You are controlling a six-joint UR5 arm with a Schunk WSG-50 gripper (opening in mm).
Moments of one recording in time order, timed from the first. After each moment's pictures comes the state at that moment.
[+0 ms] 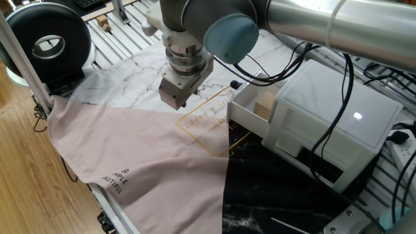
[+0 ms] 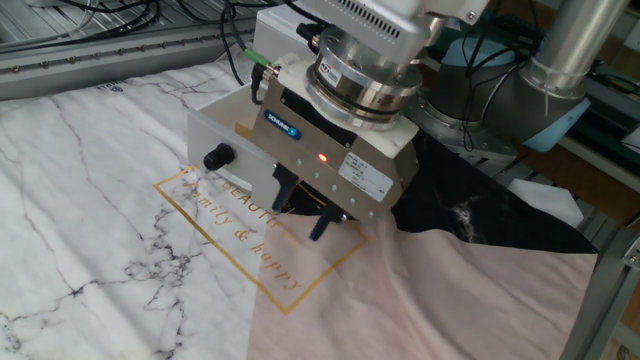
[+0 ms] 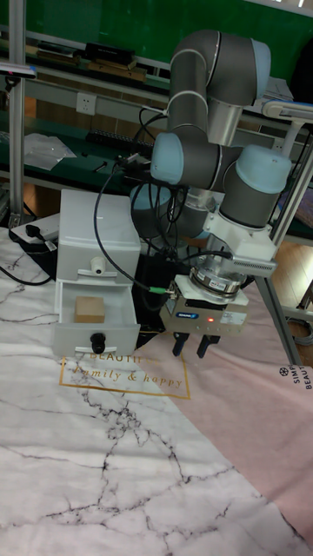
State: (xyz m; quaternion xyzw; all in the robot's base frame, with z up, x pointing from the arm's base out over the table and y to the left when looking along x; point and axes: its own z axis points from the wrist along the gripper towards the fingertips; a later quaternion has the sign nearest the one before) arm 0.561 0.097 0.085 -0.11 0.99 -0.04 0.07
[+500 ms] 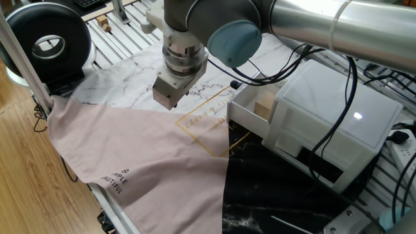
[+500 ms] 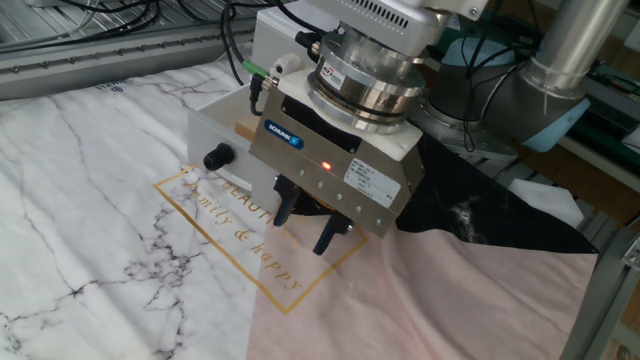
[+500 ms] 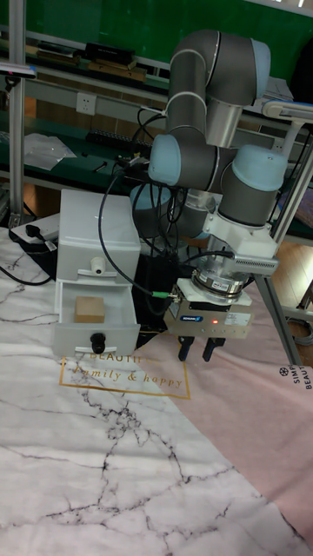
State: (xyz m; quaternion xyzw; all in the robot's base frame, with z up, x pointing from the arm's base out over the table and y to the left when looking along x) arm 0.570 0.106 0.086 -0.12 0.99 -0.03 0.08
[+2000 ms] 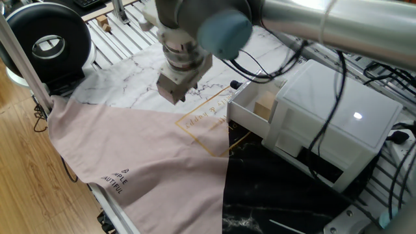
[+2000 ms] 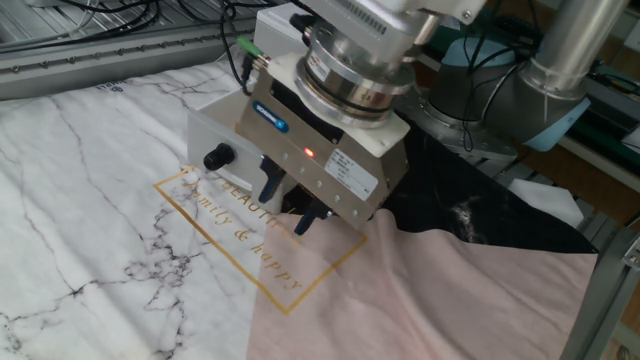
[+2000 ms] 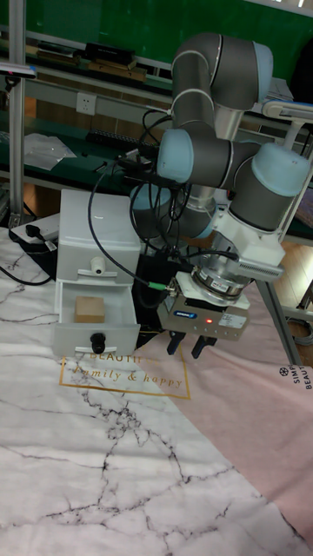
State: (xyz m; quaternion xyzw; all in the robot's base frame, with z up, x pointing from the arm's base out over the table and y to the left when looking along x) arm 0.576 0.079 0.103 -0.09 0.99 -0.09 0.04
